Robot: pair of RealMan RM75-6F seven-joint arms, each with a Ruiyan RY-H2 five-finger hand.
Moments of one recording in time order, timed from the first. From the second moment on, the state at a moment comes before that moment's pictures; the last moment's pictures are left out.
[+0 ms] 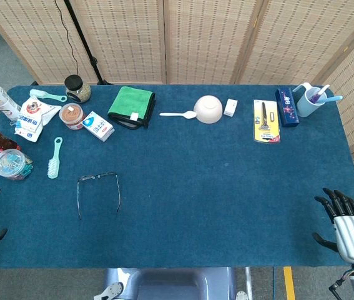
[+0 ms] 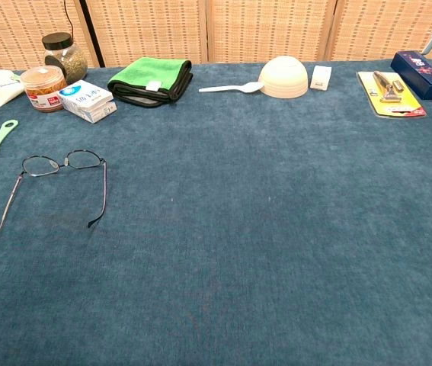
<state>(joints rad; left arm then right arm) -0.01 -1.02 -0.01 -1.79 1.43 1.49 0.21 0.03 -1.11 0.03 -1.63 -1.57 1.53 -0.06</state>
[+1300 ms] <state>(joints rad) -0.22 -1.02 -0.05 -1.71 1.40 1.20 0.32 0.00 -1.09 0.03 -1.65 -1.56 1.56 -0.10</state>
